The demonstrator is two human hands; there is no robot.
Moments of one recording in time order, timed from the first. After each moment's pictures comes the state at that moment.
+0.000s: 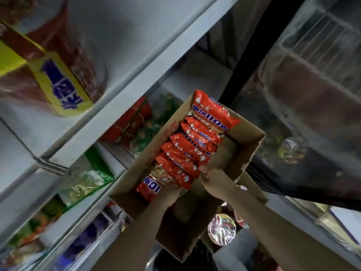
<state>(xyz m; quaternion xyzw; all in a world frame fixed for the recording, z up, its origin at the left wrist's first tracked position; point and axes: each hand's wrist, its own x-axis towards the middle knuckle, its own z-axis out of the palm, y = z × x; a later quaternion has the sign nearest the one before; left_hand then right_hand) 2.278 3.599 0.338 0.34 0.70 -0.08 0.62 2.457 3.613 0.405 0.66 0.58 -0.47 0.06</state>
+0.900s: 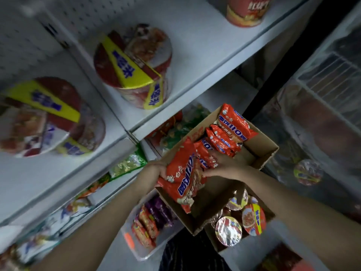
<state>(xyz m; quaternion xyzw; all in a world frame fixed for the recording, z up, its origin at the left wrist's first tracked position) 2.181 3.591 0.522 0.23 0.67 0.25 0.66 2.429 3.643 0.523 0.54 0.57 -0.61 0.04</state>
